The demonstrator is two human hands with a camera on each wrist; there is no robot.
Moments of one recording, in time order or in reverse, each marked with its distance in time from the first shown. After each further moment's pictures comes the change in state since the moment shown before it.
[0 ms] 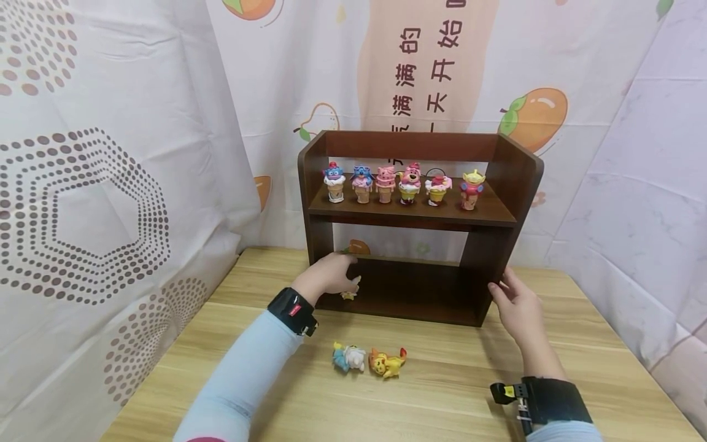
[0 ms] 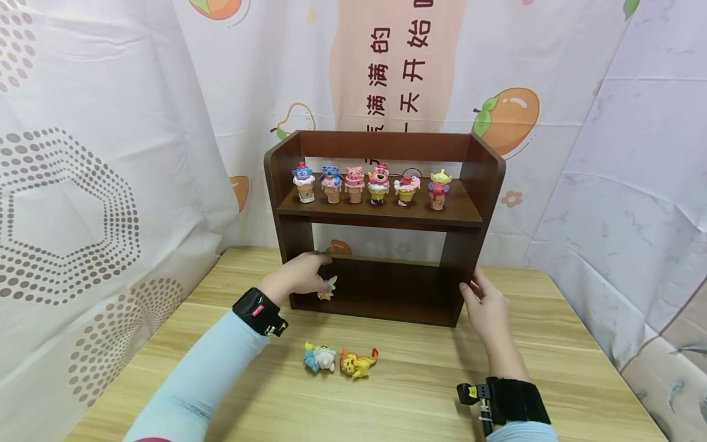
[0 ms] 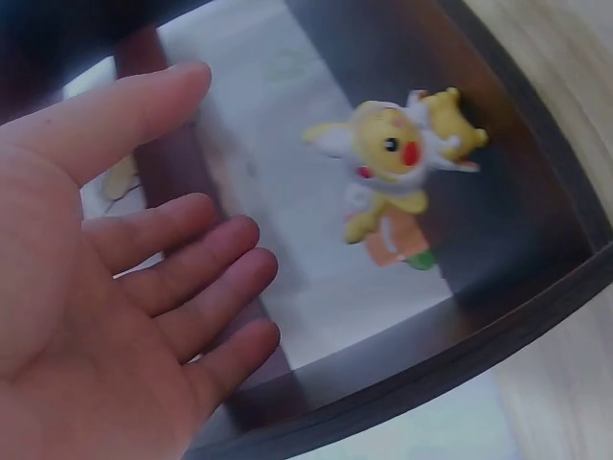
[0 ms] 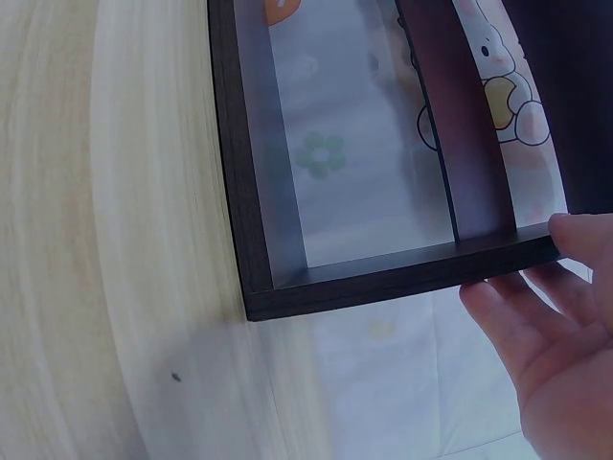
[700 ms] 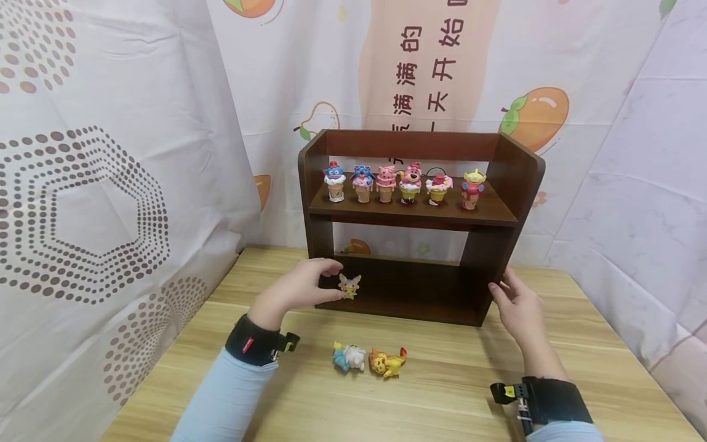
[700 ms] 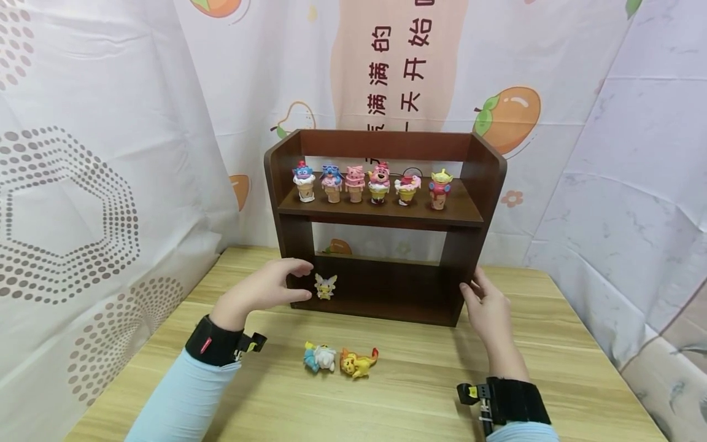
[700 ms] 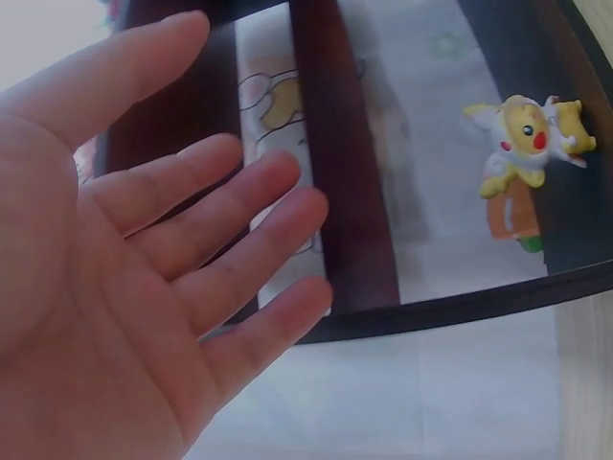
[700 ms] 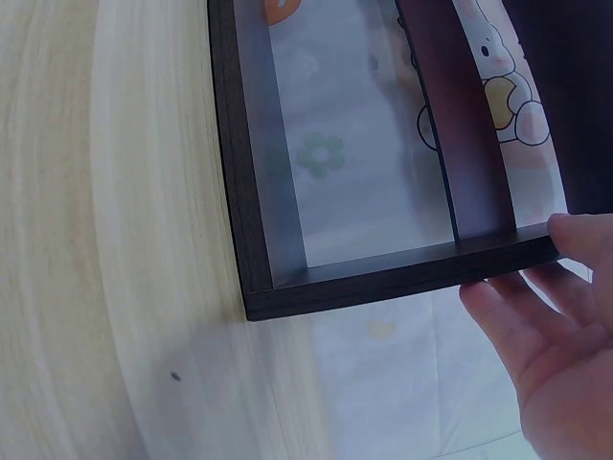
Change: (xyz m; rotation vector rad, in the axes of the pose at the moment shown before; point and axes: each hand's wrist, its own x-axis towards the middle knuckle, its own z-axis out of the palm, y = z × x) left_hand -0.075 -0.014 -0.025 -0.222 0.123 0.178; right_hand 0.000 -0.001 -0.002 0.021 -0.017 0.014
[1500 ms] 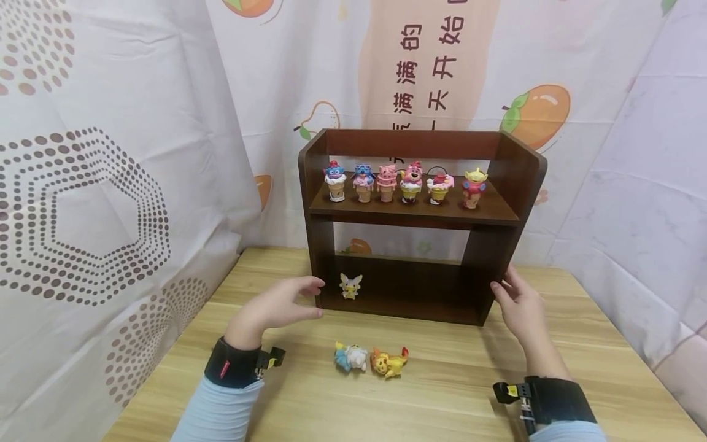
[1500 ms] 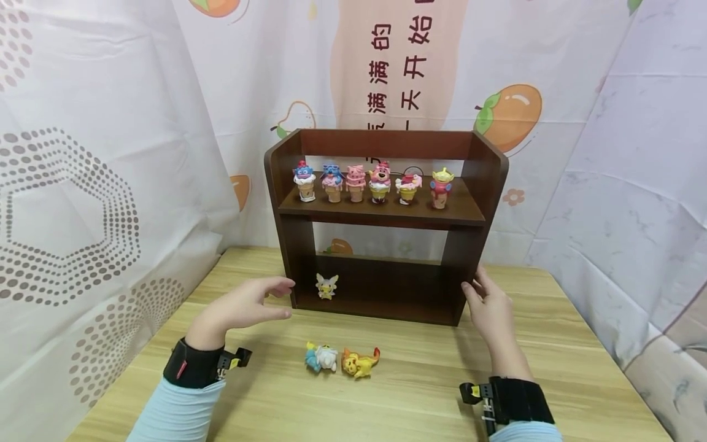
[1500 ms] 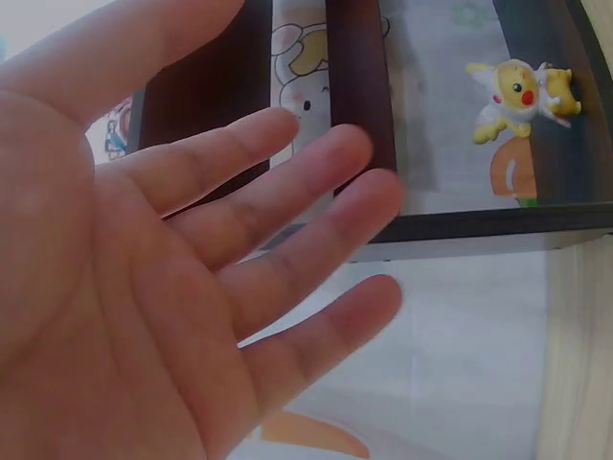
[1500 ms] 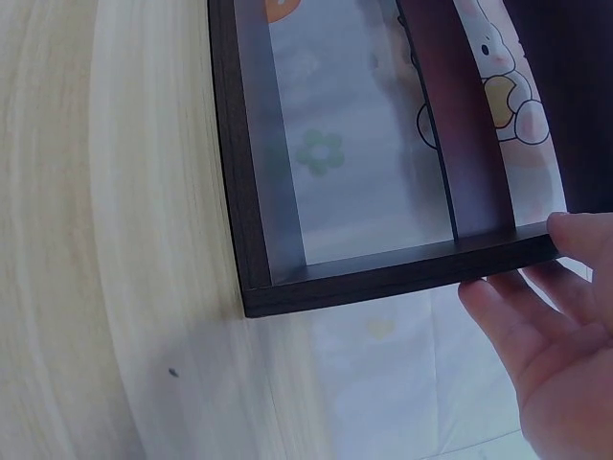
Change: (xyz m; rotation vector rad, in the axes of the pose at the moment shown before) left_hand -0.045 -0.021 -0.001 -0.080 -0.046 -0.079; right_hand 0.000 0.003 0.002 0.018 0.011 -0.026
